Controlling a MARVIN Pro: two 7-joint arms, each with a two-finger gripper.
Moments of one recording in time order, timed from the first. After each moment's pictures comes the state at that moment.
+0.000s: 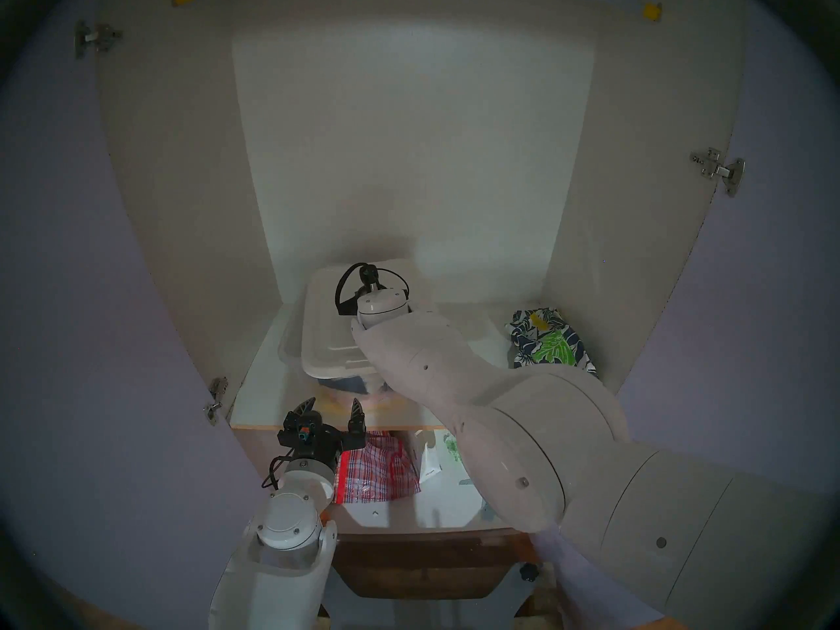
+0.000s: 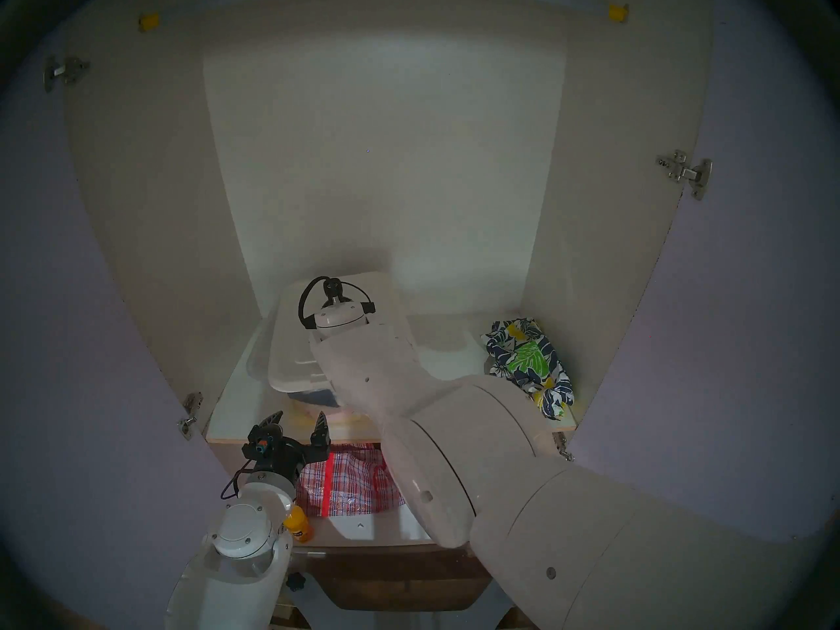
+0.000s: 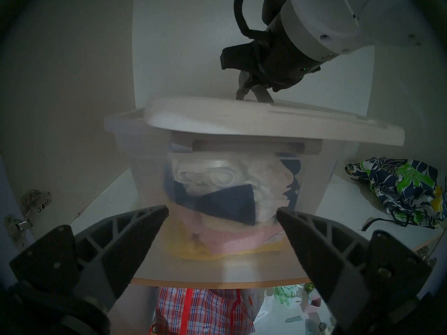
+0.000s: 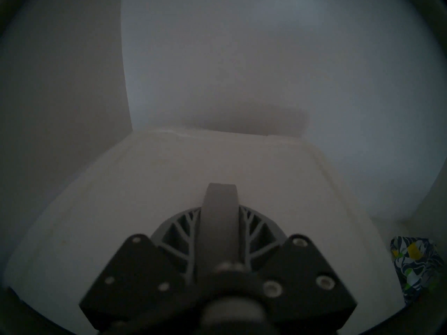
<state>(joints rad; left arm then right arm) 1.90 -1.52 -1.50 -1.76 -0.05 -0.01 0.09 -0.58 -1.98 1.13 -0.36 0.13 0.17 -0.25</state>
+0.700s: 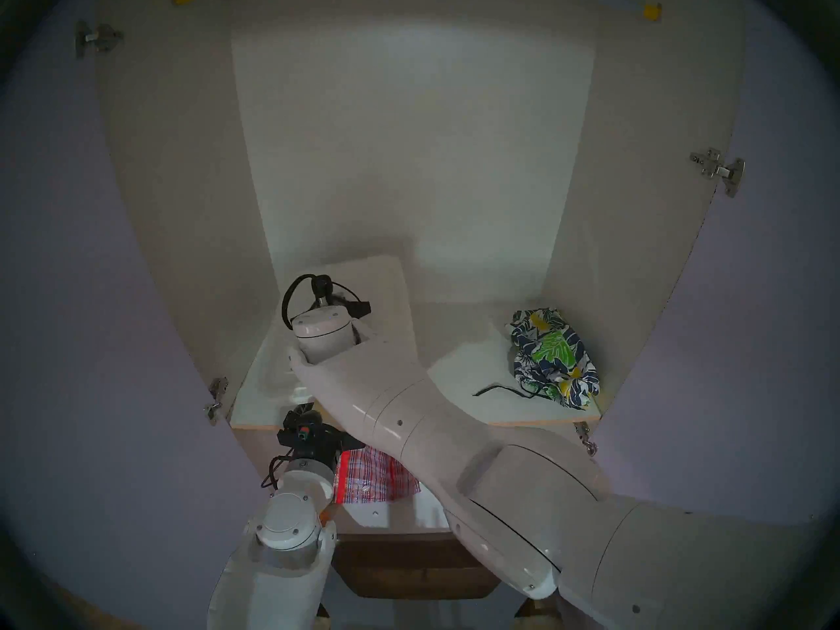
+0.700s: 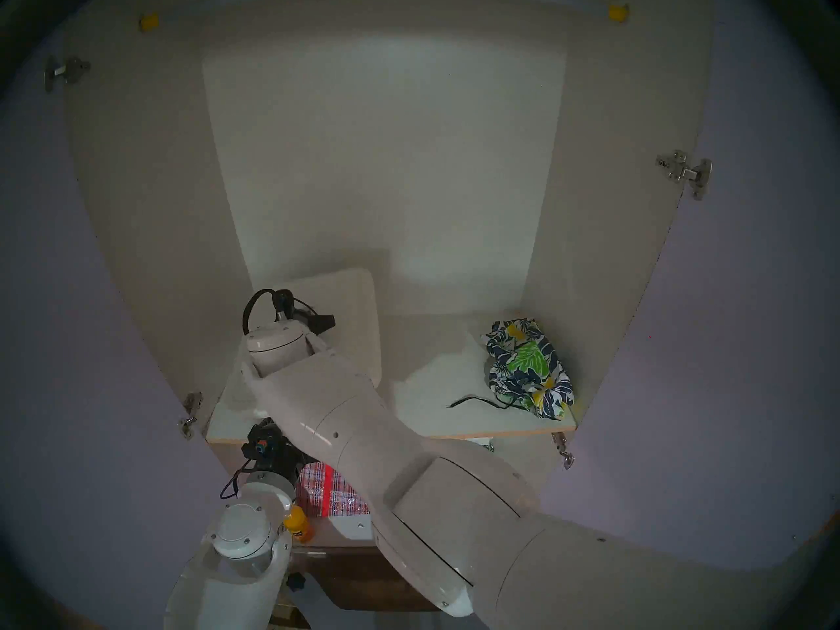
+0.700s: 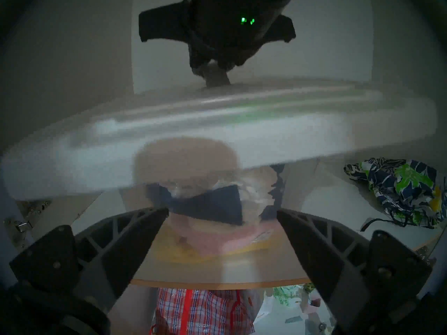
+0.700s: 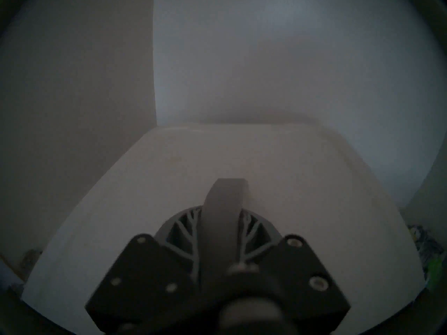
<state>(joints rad) 1.91 -1.51 -1.49 -1.76 -0.05 -0.01 0.09 -0.71 -2.00 0.83 -0.62 0.47 0.36 -0.55</state>
